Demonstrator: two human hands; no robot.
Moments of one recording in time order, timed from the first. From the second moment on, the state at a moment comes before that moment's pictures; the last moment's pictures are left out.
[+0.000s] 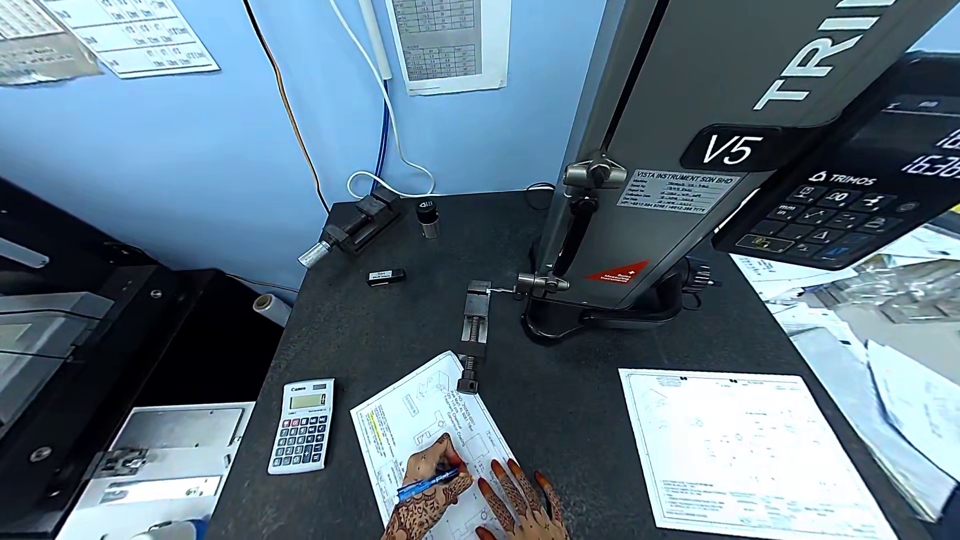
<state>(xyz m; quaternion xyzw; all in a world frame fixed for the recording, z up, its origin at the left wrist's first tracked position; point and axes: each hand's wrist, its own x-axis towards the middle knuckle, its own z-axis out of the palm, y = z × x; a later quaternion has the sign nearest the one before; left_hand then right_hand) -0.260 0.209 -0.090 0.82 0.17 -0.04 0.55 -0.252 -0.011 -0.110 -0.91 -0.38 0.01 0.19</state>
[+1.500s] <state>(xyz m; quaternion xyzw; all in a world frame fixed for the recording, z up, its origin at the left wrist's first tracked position) -0.259 0.206 -0.080 0.84 0.16 -0.06 0.52 -0.251 -0.009 -0.110 -0.91 -0.38 -0.03 0.18</state>
